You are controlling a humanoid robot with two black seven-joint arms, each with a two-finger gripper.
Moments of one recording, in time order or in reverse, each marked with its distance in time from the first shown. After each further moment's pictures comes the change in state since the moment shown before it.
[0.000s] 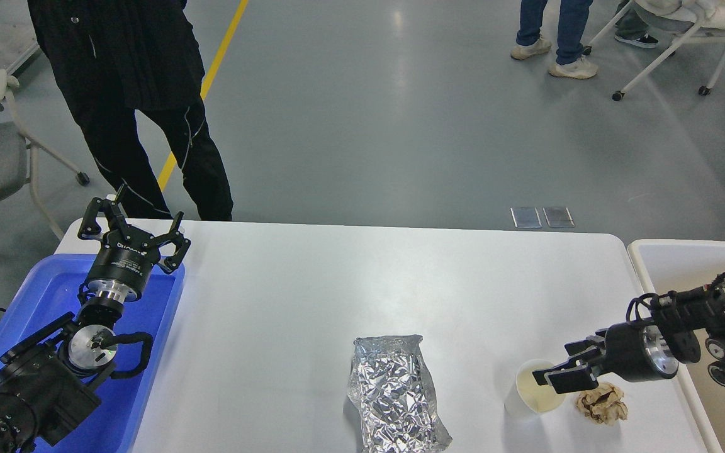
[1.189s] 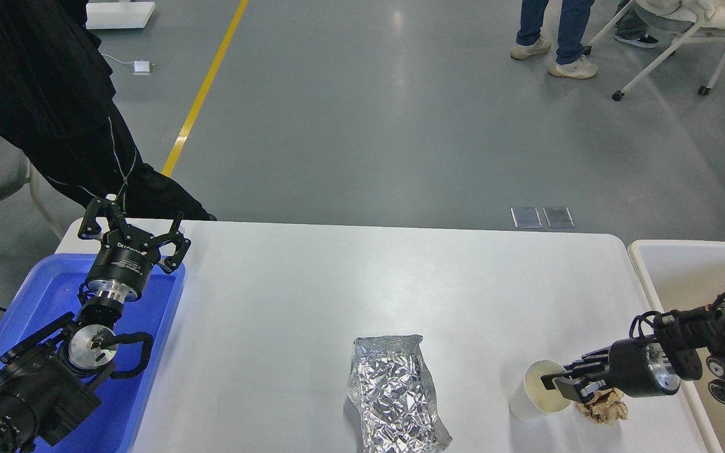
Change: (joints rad) left arm 0.000 0.000 0.000 0.000 0.000 0.000 0.000; right arm -0.059 0.034 -0.015 -0.077 -0.005 -0.062 0.038
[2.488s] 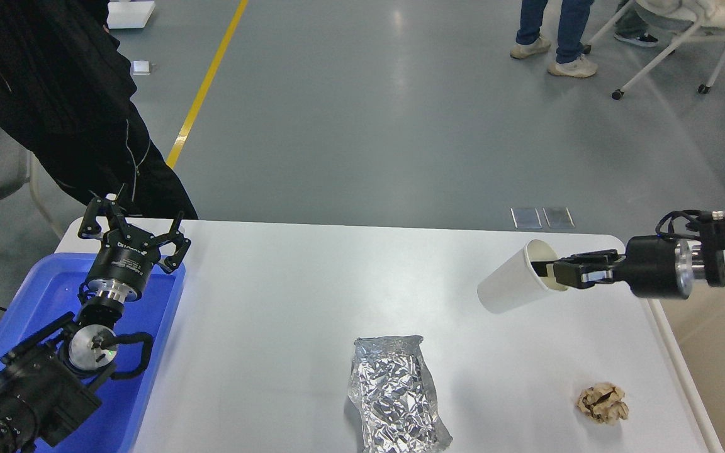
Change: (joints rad) left arm 0.000 0.000 0.000 0.000 0.000 0.000 0.000; right arm 0.303 -0.178 0.084 0.153 0.332 0.093 0.122
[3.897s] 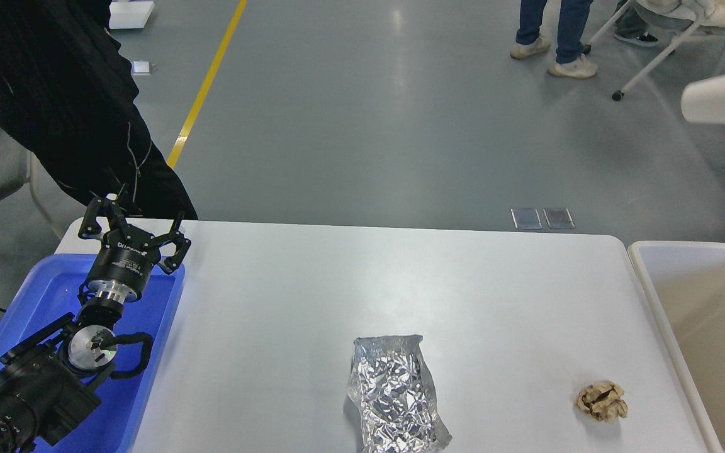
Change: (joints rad) left arm 0.000 0.000 0.000 0.000 0.000 -0.001 0.000; right arm -0.083 0.215 0.010 -1.140 0.667 0.212 -0.019
